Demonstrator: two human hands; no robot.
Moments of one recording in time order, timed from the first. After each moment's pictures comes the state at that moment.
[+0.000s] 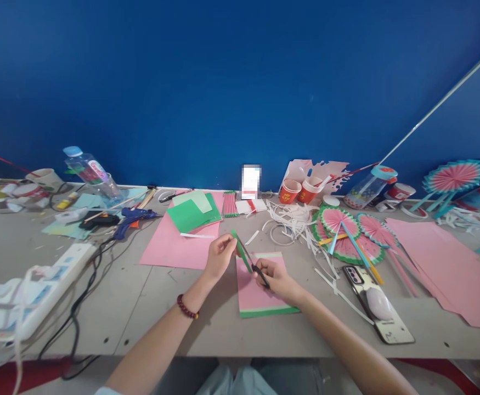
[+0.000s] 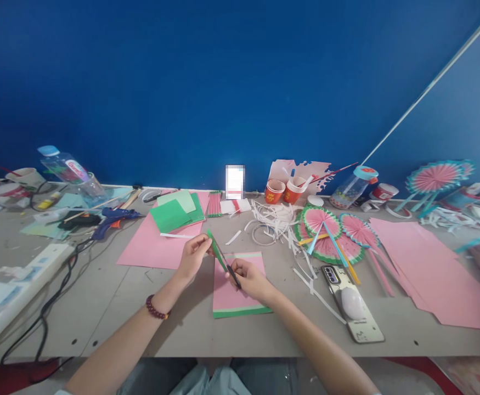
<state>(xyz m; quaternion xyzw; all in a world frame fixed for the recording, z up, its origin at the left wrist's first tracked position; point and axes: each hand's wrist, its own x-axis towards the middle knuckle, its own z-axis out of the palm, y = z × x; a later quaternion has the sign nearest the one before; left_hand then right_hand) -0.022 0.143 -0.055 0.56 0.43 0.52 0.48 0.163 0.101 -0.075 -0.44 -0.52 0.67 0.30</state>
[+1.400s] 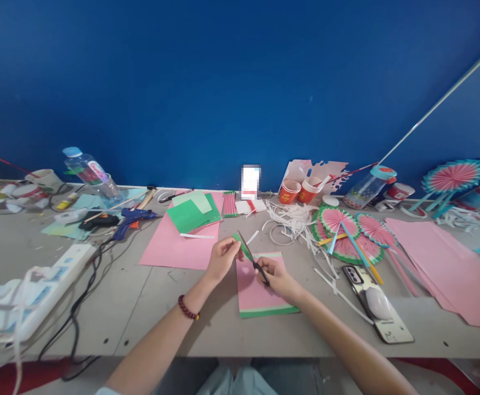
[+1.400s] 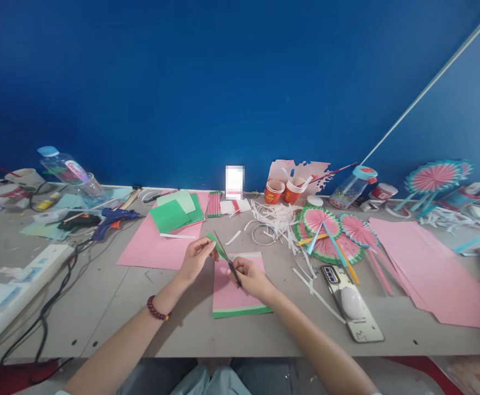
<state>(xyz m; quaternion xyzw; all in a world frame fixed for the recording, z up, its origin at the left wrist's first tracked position) -0.018 0.138 -0.049 0.57 0.43 0.49 0.50 0.162 0.102 -0.071 -0.45 -0.51 0.65 0.32</state>
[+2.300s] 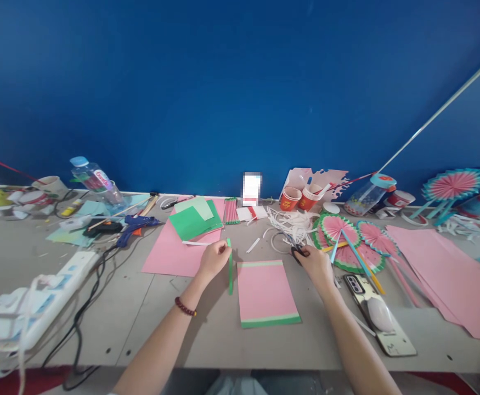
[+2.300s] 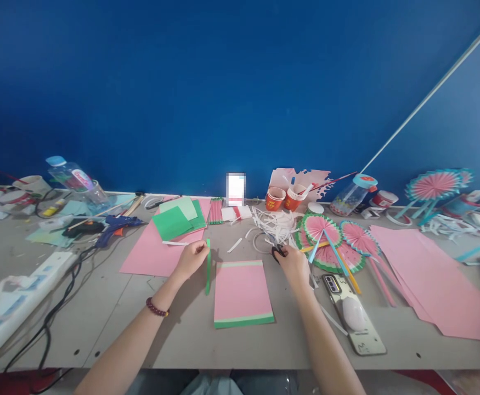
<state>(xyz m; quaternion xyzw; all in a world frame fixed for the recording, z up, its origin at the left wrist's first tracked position) -0.045 0.167 -0.067 0.60 0.58 0.40 0.39 0.262 0.150 -0.079 -0.77 -0.57 0.11 0.26</state>
